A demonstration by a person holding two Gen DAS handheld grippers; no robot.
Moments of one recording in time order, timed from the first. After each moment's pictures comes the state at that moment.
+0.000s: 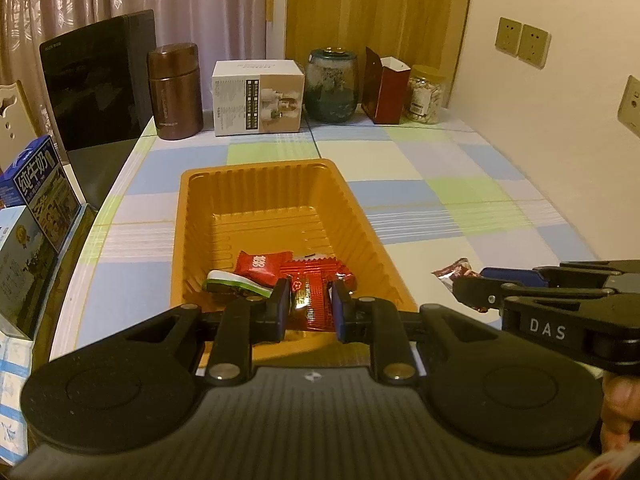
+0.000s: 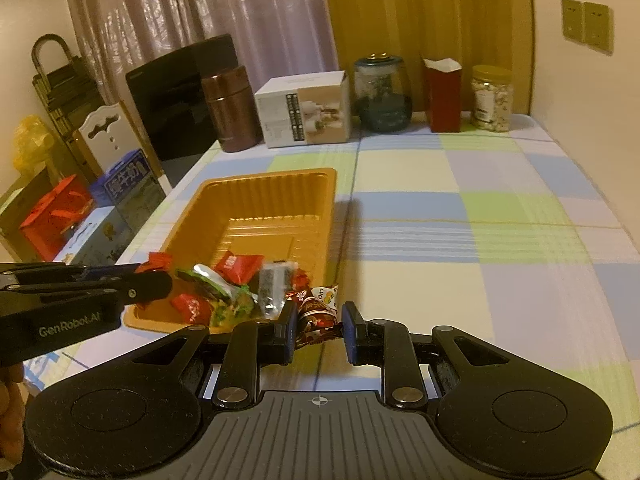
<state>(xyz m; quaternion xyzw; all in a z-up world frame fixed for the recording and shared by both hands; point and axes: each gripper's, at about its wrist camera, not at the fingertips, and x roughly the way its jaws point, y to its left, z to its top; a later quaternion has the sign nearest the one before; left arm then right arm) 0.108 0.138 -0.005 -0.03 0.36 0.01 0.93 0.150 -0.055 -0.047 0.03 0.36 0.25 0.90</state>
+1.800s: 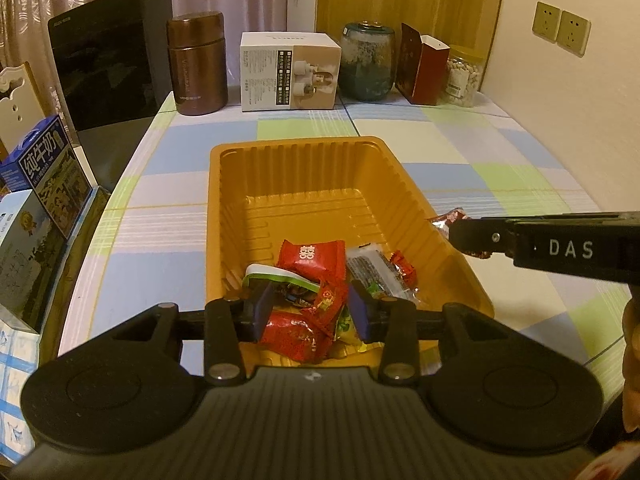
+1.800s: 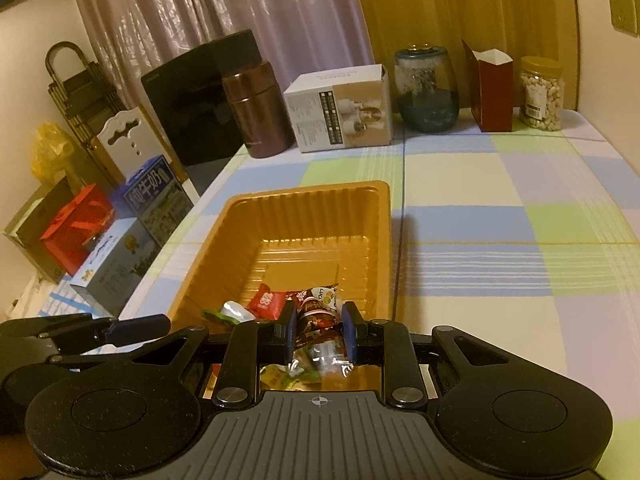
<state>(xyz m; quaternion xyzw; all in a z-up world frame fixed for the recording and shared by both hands) 0.139 0.180 -0.039 -0.03 0.38 0.03 0.92 0.204 -0.005 -0.054 0.05 0.36 0.29 0.88</state>
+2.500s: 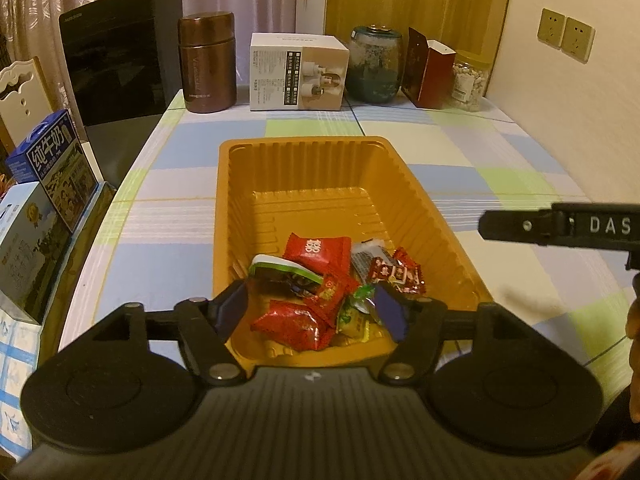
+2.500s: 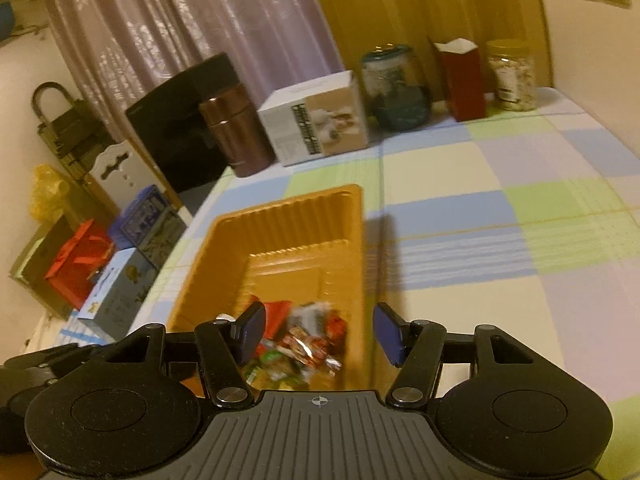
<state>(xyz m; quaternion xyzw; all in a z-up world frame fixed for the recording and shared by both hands) 0.126 0.180 -0.038 -0.04 0.38 0.04 0.92 0.203 -0.040 -0.057 0.11 0.36 0.27 0.89</state>
